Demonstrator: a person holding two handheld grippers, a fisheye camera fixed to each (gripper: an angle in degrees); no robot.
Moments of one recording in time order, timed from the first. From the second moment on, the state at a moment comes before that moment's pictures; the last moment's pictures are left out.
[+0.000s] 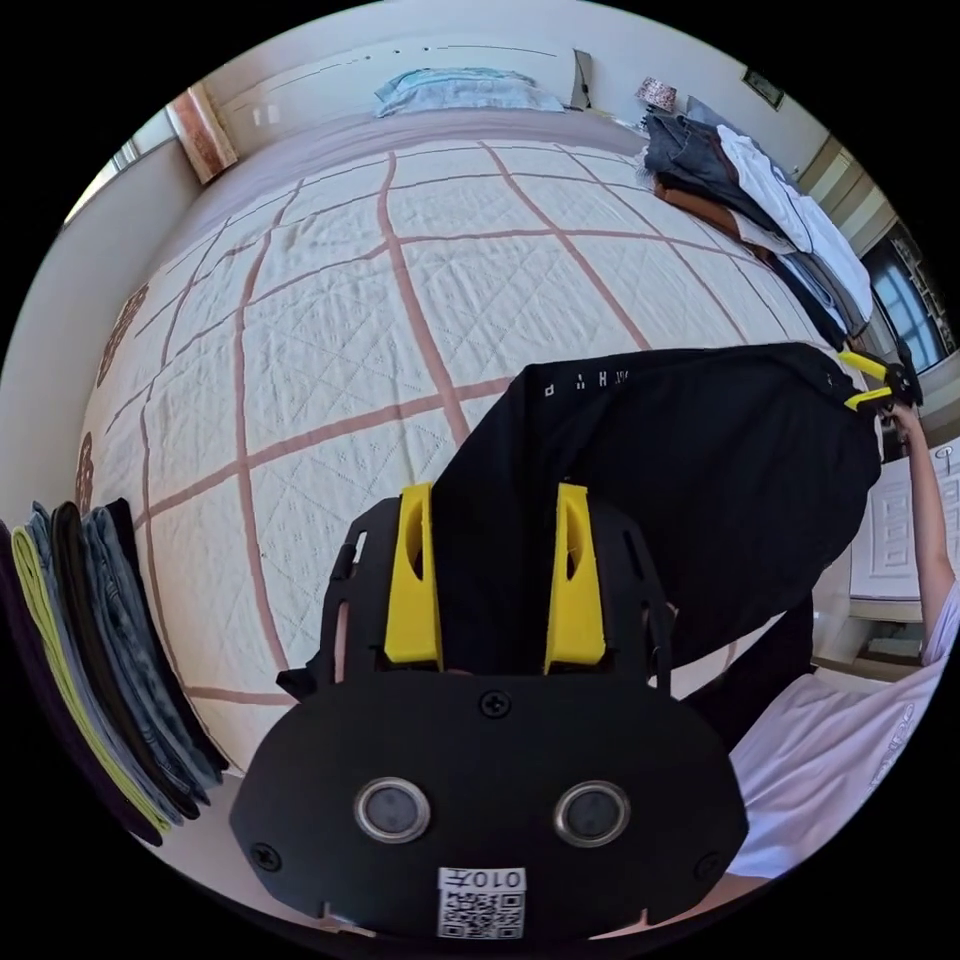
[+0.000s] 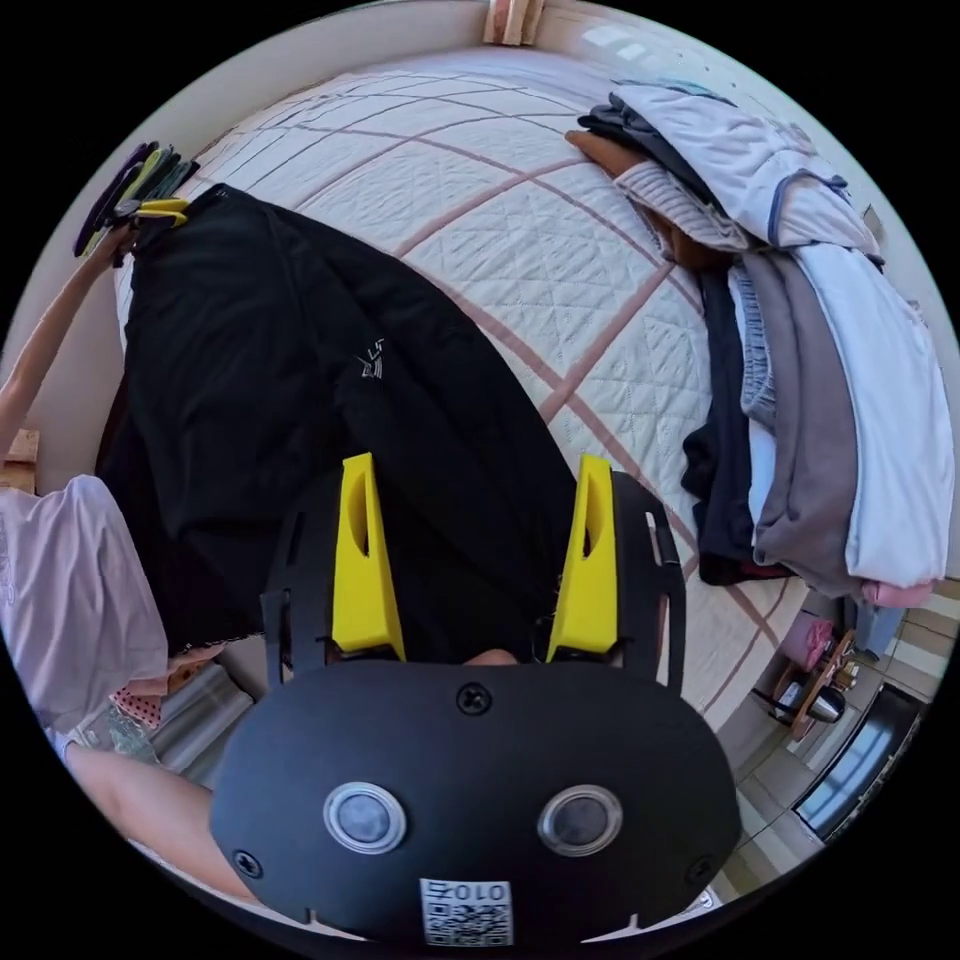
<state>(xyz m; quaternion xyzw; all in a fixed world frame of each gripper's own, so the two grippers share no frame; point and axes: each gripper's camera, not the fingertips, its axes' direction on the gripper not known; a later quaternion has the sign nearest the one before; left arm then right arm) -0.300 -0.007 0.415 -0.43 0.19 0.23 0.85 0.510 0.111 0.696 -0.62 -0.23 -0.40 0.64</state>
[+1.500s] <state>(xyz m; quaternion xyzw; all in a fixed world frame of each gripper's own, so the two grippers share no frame) -0.463 0.093 0.247 -0.29 0.21 0.04 0.93 0.324 0.090 0.691 -0.49 -0.15 -0.49 0.70</state>
